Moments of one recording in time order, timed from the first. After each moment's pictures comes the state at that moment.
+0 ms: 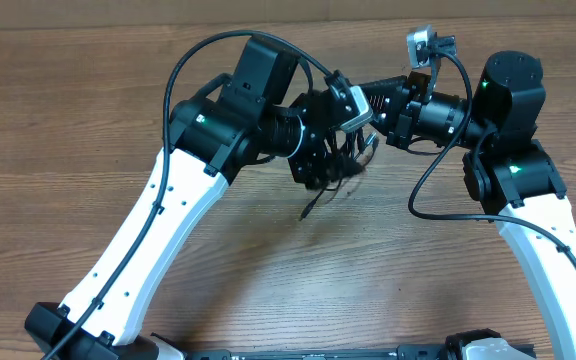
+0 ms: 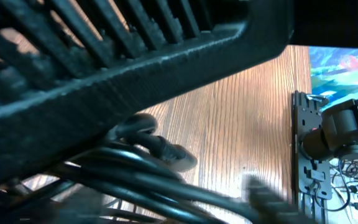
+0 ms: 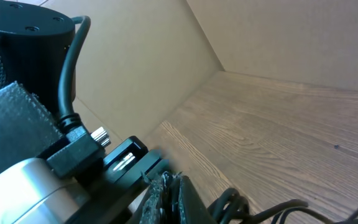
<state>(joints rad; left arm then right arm) -0.54 1.62 1.74 -0.98 0.66 0.44 0.17 1.32 1.20 -0.08 -1.00 0.41</state>
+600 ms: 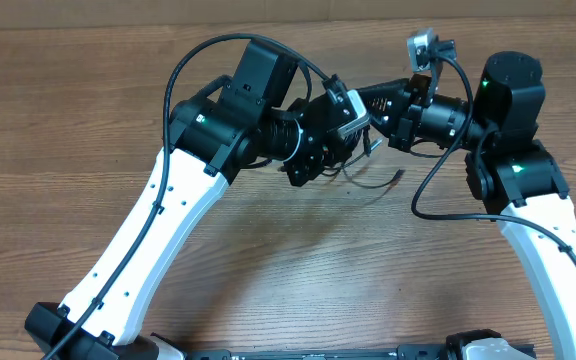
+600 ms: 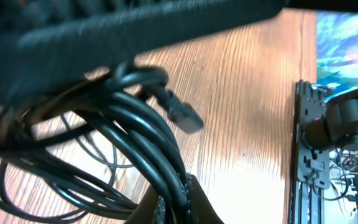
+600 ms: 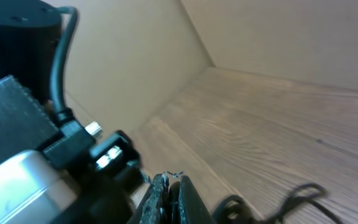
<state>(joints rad) -0.54 1.62 1.74 -1.04 0.61 0.44 0.15 1.32 1.20 -0.17 -0.98 0.29</state>
